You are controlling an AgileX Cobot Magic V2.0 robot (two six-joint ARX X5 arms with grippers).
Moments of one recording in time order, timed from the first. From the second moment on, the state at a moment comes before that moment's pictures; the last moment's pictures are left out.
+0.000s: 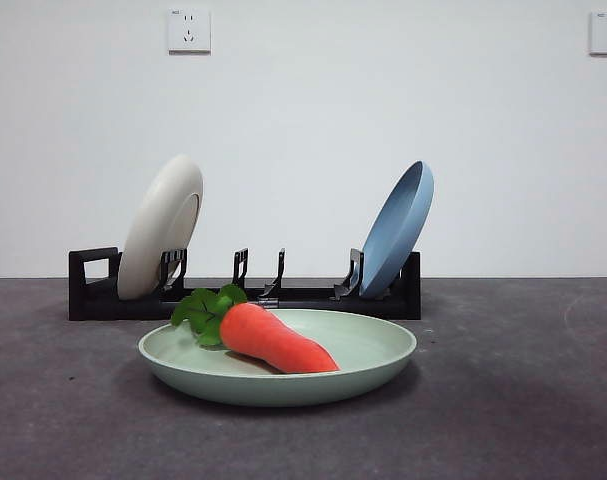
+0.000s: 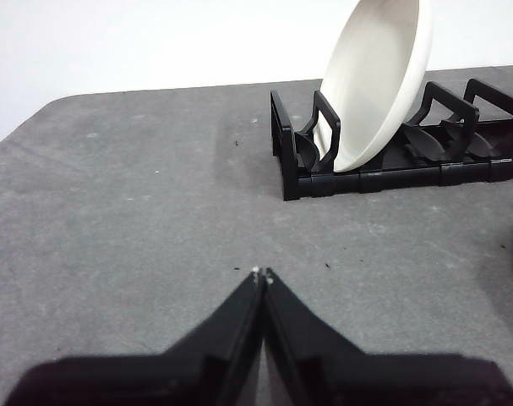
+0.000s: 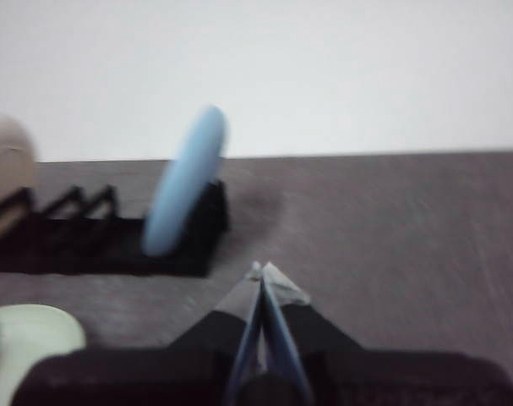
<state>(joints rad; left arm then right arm) -0.01 0.00 0.02 -0.19 -0.02 0.03 0.08 0.08 0.17 -0.14 -0.06 0.05</state>
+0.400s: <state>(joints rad) -0.01 0.00 0.02 -0.19 -0.02 0.03 0.08 0.00 0.03 -0.15 -0.03 0.09</state>
